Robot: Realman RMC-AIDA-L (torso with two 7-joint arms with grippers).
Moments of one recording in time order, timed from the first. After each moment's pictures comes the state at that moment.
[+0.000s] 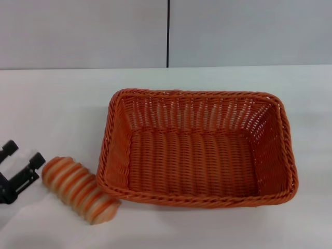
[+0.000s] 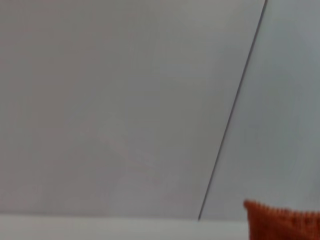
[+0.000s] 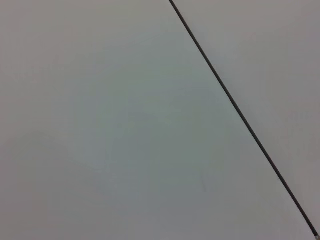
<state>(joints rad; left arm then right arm) -0.10 -2.06 0.13 0.28 1.95 1.67 -0.84 0.32 2.03 -0.08 -0.36 1.59 1.59 -1.94</state>
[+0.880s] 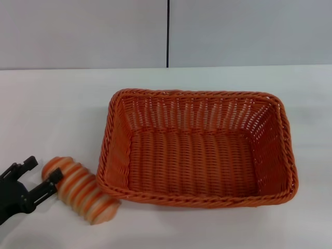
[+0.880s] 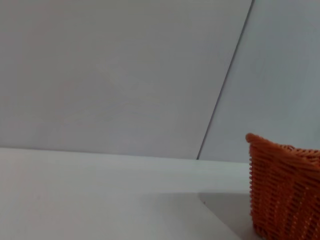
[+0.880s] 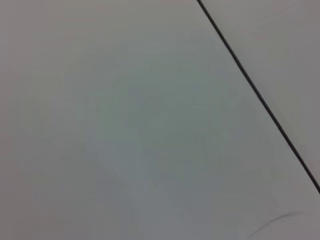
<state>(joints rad) -0.13 -2.06 0.13 0.26 2.04 1.55 -0.83 0.35 2.04 -0.13 -0.34 1.58 1.52 -1.96</state>
